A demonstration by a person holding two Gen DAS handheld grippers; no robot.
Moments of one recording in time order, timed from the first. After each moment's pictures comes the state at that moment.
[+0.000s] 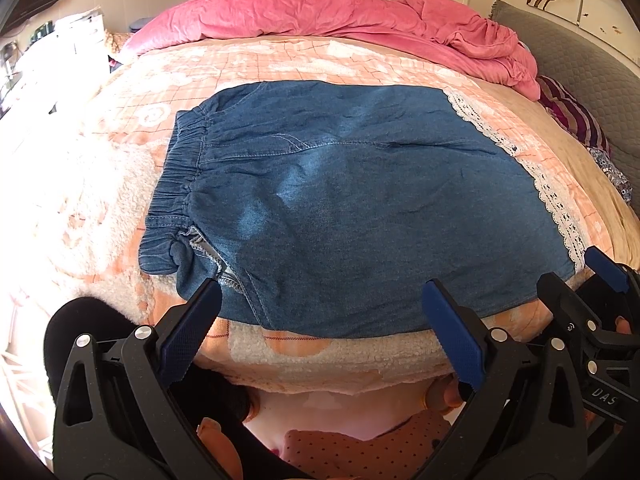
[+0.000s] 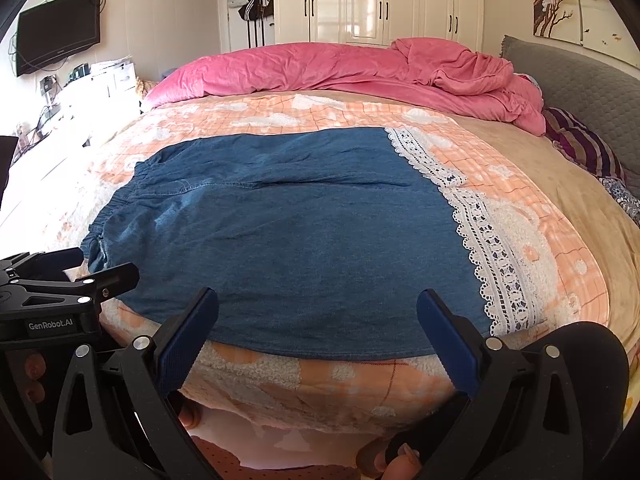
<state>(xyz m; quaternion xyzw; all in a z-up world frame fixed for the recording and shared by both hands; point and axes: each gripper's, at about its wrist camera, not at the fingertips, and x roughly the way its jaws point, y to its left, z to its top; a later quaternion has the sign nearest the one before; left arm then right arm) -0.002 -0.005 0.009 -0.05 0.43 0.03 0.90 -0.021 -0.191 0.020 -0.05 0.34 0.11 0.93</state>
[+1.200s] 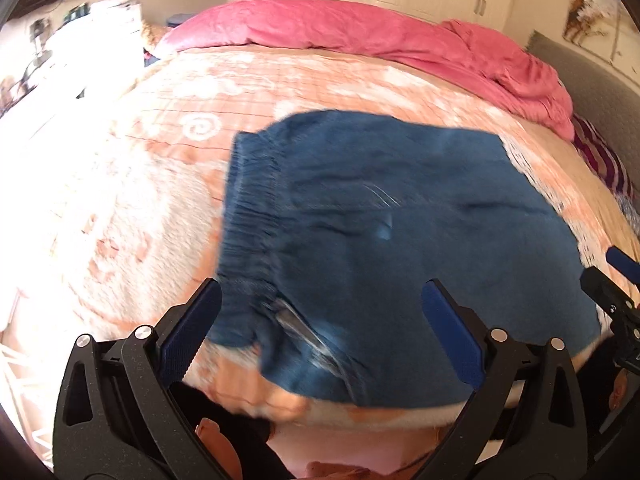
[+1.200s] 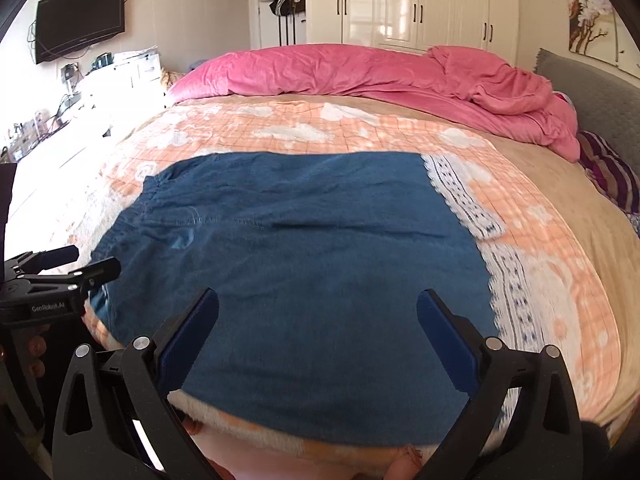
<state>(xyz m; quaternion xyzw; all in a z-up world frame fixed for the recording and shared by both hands) 0.034 0.072 0.019 -0.09 0.40 0.09 0.91 0.052 -0.160 0.045 -0.08 0.34 0.18 0.92</state>
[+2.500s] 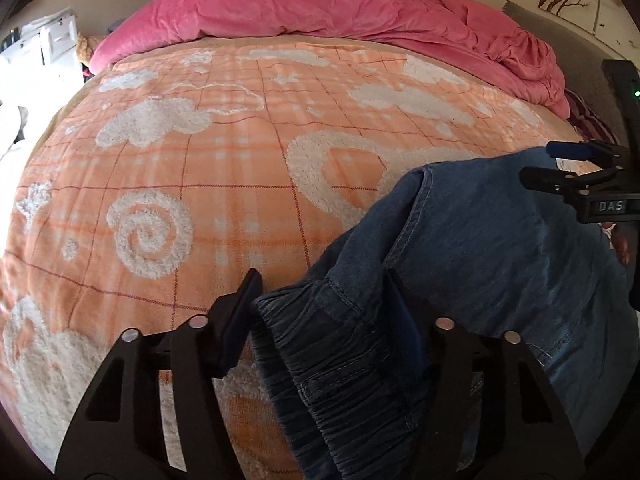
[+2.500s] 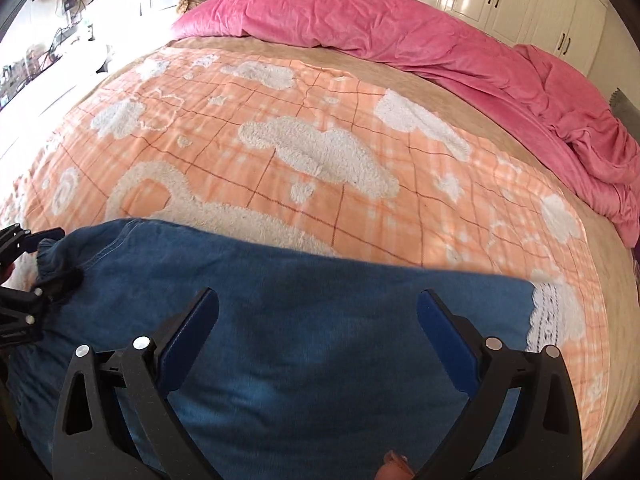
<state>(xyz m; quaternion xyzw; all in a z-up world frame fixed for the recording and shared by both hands) 0.210 0.172 -0.024 -0.05 0.44 -0.01 0.90 0.314 -0.032 0.006 -0.20 0.43 0.22 0.85</state>
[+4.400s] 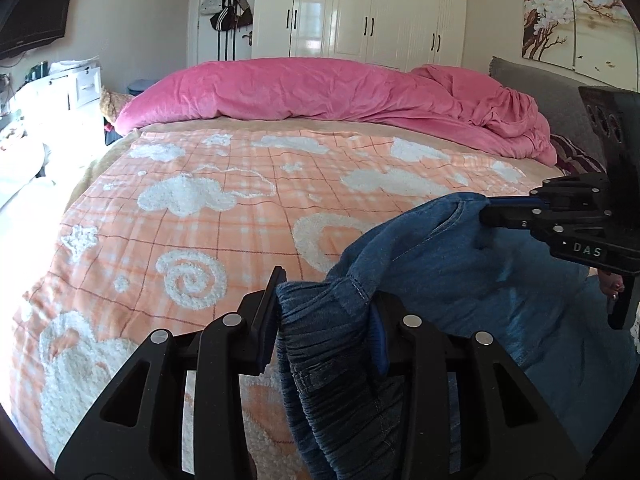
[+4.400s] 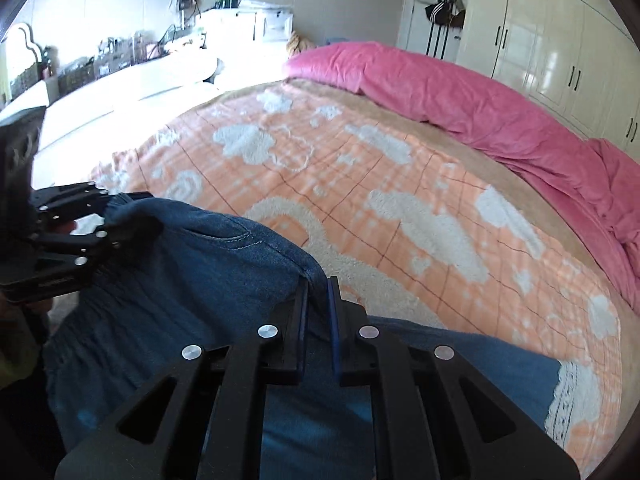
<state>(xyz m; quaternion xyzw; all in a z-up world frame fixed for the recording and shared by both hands) 0.152 0.161 0.023 -0.03 0.29 0.01 0.96 0.229 -0.005 0.051 -0.22 0.31 0.39 0.84</state>
